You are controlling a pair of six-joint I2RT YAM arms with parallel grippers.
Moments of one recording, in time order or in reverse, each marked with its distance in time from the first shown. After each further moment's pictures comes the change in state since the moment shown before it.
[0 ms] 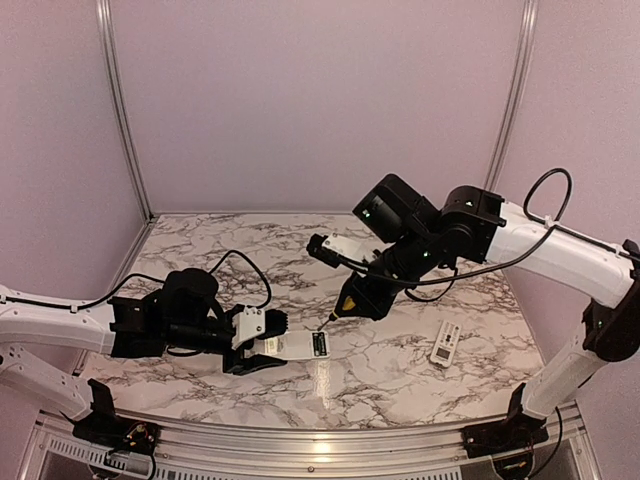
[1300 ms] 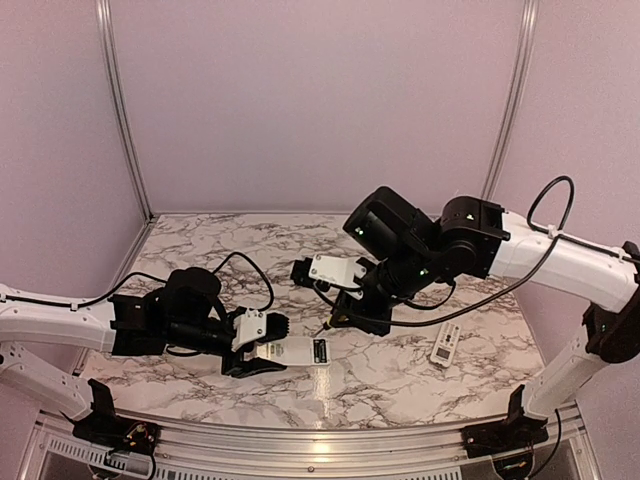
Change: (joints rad) left arm 0.000 0.007 0.021 -0.050 0.047 0.006; right arm 0.100 -0.007 -0.010 0.013 0.103 -0.252
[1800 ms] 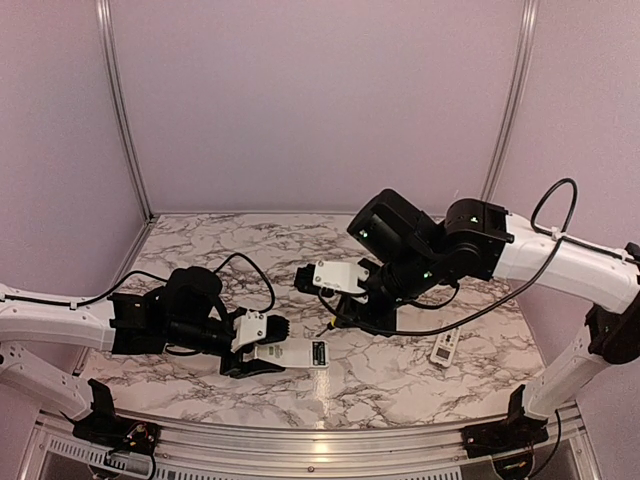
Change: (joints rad) left arm 0.000 0.000 0.013 -0.037 0.005 0.027; right arm 0.000 -0.023 -0.024 0.003 0.011 -0.096
